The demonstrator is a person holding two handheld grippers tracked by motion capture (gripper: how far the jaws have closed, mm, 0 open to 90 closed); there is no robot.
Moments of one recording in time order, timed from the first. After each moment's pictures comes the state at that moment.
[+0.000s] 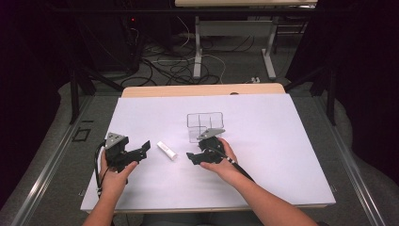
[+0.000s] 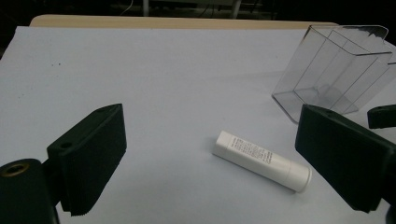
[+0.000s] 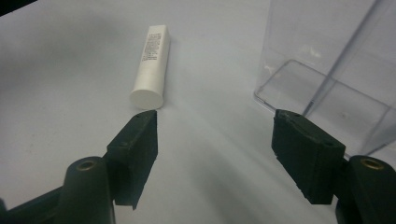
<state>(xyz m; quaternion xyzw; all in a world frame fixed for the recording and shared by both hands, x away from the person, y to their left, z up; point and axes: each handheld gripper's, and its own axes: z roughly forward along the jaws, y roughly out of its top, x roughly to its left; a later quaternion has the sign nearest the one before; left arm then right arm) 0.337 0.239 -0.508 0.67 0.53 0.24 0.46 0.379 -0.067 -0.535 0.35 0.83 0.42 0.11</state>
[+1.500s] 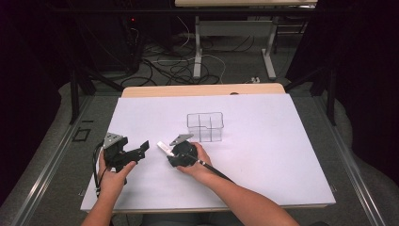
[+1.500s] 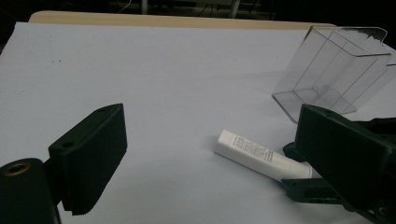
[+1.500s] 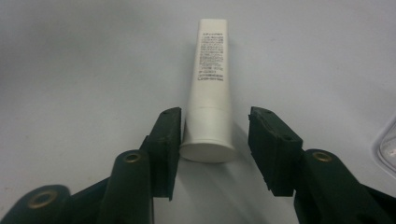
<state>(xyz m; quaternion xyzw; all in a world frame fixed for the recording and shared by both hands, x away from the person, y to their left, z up) 0.338 0.243 -0.509 0.67 0.53 0.23 0.46 0.388 0.011 -0.565 0.32 0.86 0.39 0.11</state>
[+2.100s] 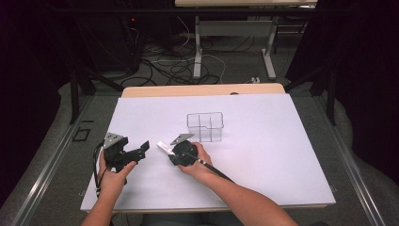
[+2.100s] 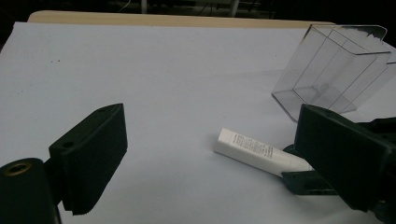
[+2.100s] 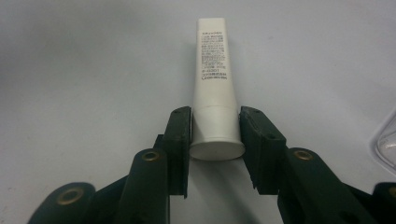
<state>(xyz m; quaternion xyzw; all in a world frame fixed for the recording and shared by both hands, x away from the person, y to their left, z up) 0.339 0.243 -0.509 0.68 0.53 0.23 0.46 0.388 0.009 -0.564 0.32 0.86 0.39 0.11</state>
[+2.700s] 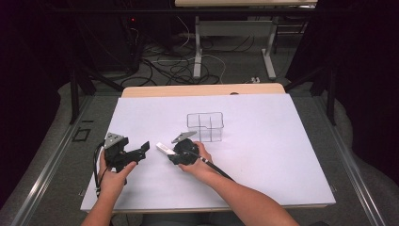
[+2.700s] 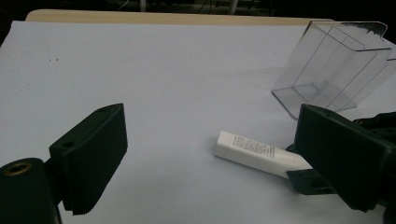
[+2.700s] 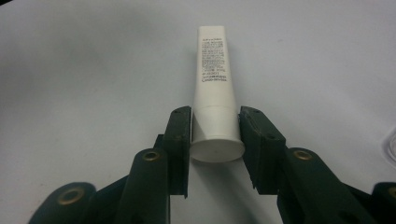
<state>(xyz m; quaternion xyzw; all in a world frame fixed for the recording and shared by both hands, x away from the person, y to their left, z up) 0.339 0.242 -0.509 0.68 0.53 0.23 0.46 0.391 0.004 -0.560 0.32 0.85 0.40 0.07</state>
